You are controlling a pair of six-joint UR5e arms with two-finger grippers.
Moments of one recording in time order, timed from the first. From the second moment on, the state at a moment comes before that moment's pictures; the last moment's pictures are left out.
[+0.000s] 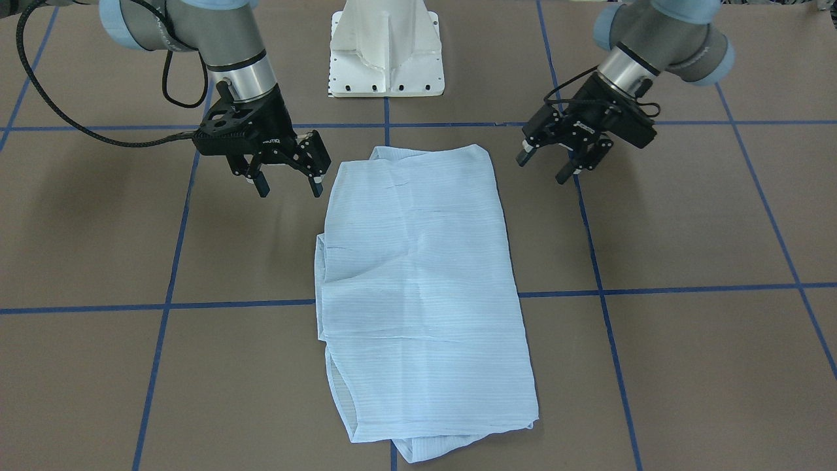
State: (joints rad) left arm -0.57 -1.66 -1.94 -2.46 -1.76 -1.39; right arm 0.57 -1.12 1.97 -1.42 1.64 1.43
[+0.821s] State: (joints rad) left arm -0.30 -1.78 -1.91 -2.11 -1.60 -1.58; right arm 0.55 -1.13 1.96 -1.42 1.63 1.43
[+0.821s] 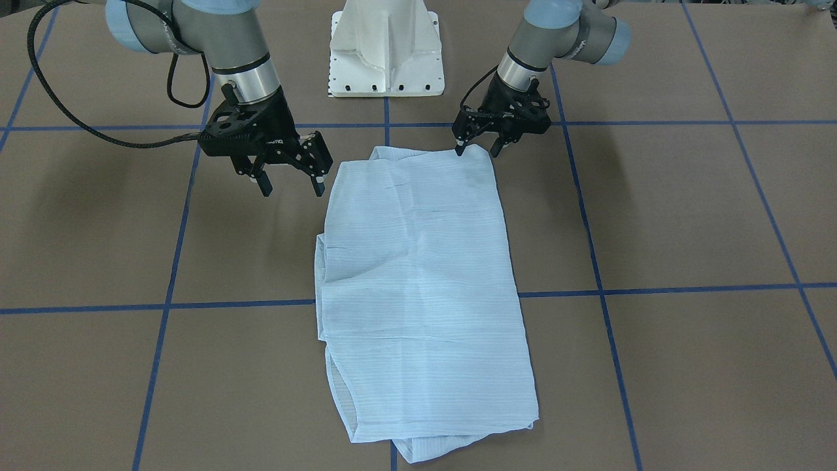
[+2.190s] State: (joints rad) left arm -0.30 -1.81 -1.90 -2.11 -1.60 -1.59; right arm 0.35 -1.10 1.97 -1.50 1.49 1.85
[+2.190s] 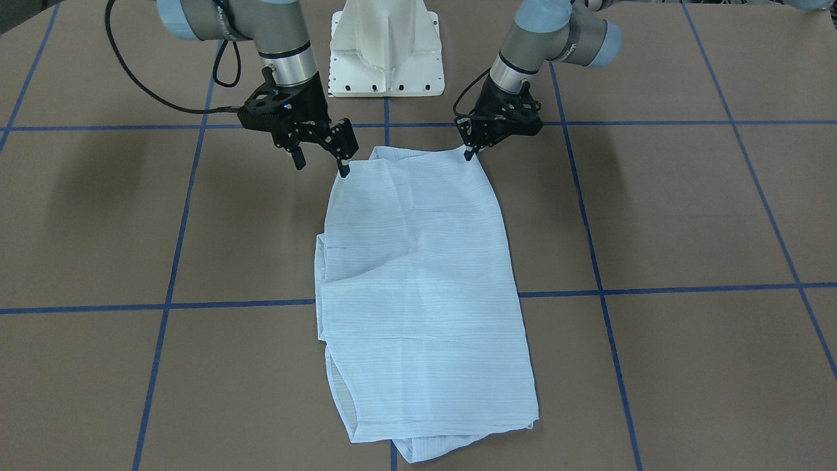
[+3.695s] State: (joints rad) left arm -0.29 -1.83 -1.91 -2.11 -1.56 -1.60; right arm 0.18 -0.87 1.69 -1.65 1.43 2.30
